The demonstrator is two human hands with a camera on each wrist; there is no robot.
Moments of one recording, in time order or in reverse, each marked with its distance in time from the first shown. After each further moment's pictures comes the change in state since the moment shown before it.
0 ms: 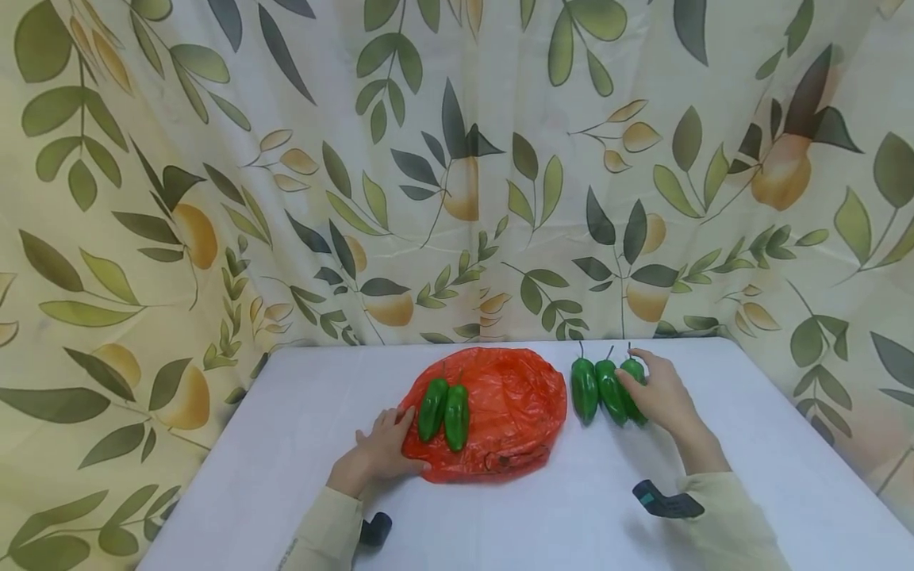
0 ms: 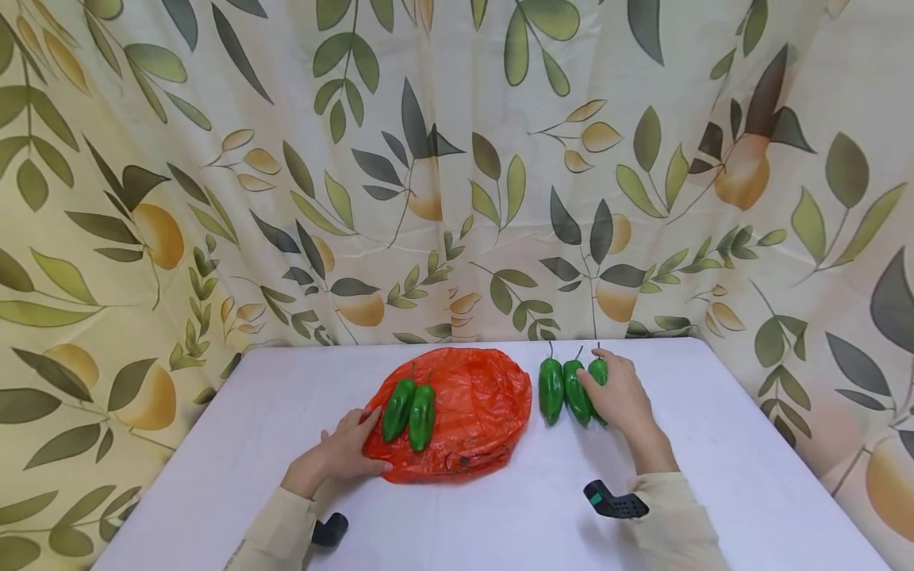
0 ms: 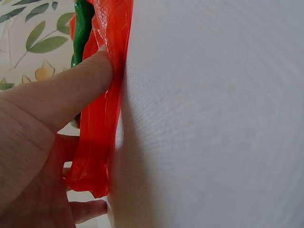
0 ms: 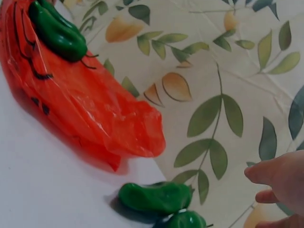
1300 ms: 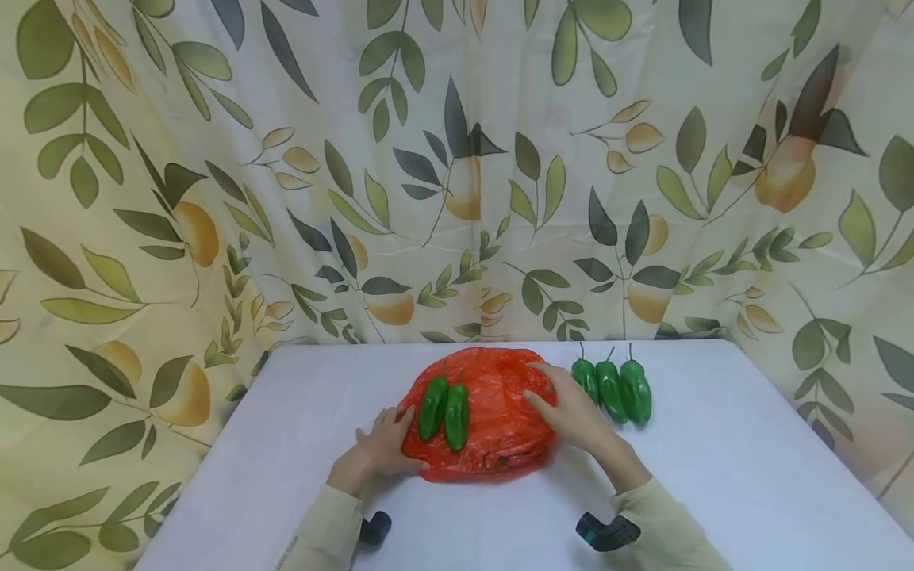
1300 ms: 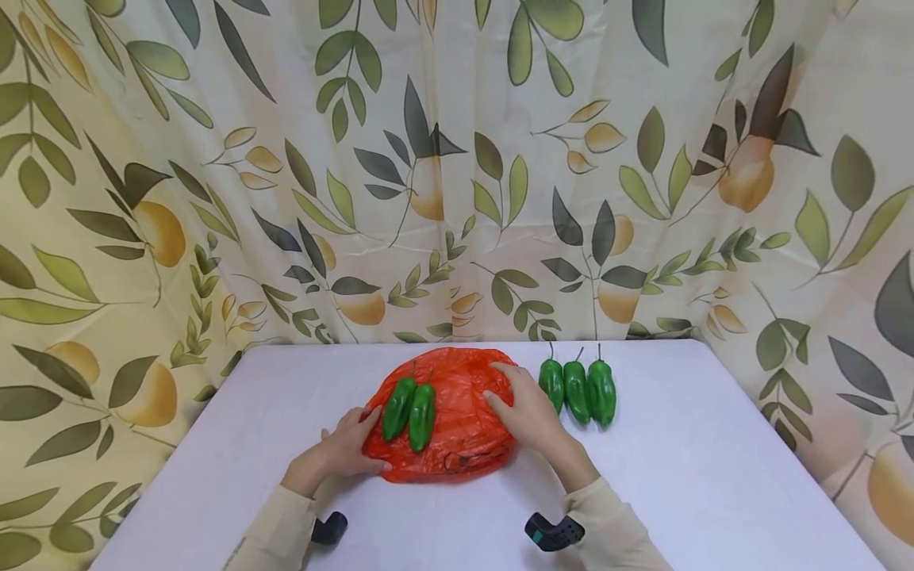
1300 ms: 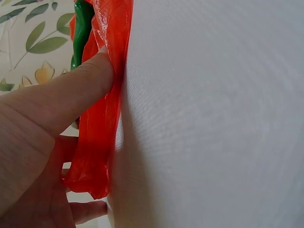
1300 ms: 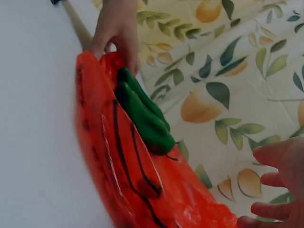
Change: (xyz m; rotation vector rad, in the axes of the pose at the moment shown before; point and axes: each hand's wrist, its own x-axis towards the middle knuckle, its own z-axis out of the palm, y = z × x) left_hand 0.001 0.001 -0.001 -0.008 0.003 0.003; right_hand -0.019 -0.087 0.075 0.145 -0.057 -0.290
